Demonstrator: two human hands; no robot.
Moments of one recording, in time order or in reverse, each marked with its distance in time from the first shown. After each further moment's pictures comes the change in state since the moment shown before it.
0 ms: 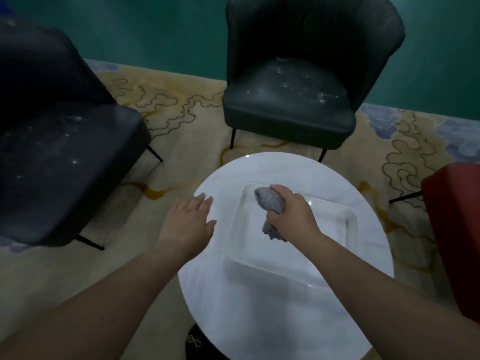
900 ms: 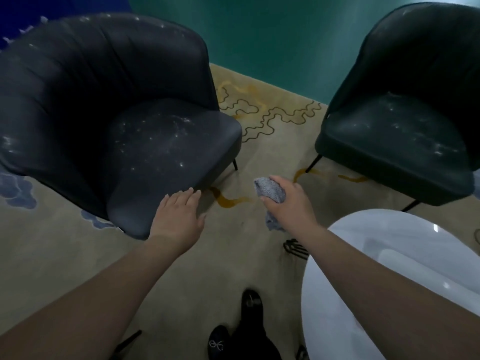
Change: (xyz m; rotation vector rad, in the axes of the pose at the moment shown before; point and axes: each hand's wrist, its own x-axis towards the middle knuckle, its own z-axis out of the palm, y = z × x) left_hand -0.016 -0.376 -0.047 -0.053 0.051 -0.341; right_hand 0.100 -0.248 0.286 -0.200 -0.037 -0.273
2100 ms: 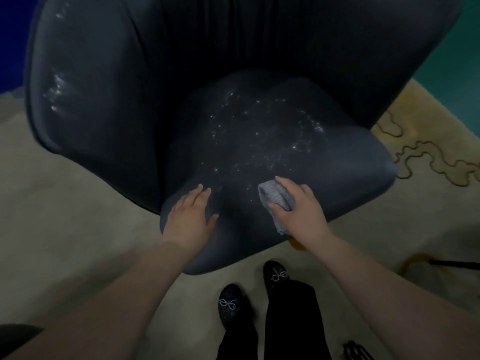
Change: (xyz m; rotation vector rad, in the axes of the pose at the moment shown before) left_hand 0.185 -0.257 0.140 -0.436 -0.042 -0.580; right_hand 0.280 -0.091 0.340 -0.107 -0.507 -0.376
